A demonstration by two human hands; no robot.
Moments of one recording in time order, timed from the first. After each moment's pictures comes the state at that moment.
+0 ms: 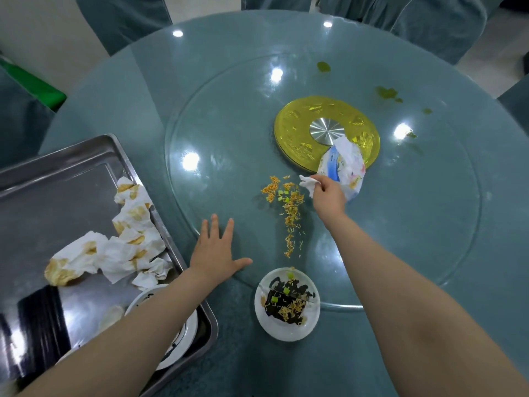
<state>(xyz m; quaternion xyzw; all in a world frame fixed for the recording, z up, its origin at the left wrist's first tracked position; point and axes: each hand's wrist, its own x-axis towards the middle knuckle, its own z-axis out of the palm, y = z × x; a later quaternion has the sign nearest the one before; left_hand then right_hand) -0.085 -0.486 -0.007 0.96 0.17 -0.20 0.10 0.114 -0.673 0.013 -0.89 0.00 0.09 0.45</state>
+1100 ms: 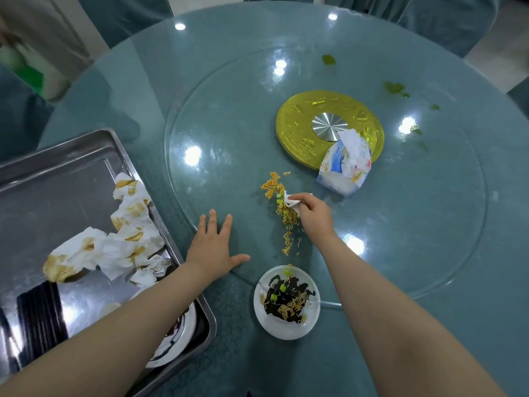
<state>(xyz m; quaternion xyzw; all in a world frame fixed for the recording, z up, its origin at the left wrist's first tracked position) -0.082 -0.480 -0.006 0.96 0.17 -0.21 0.10 0.071 -0.670 -0.010 -0.85 -0.04 0.15 0.50</state>
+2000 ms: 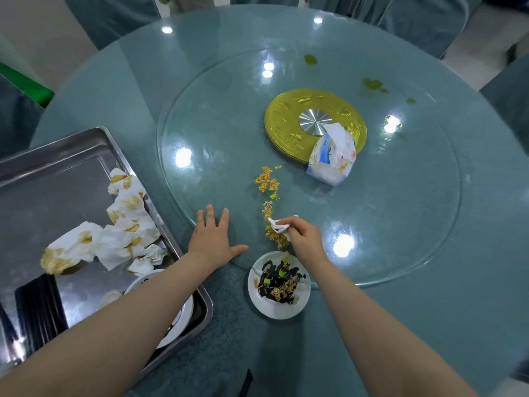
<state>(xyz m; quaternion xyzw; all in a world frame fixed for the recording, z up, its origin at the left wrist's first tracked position) -0.087 -0.496 -0.005 0.96 0.17 -0.20 0.08 -0.010 -0.702 -0.017 -0.81 -0.03 0.19 0.55</state>
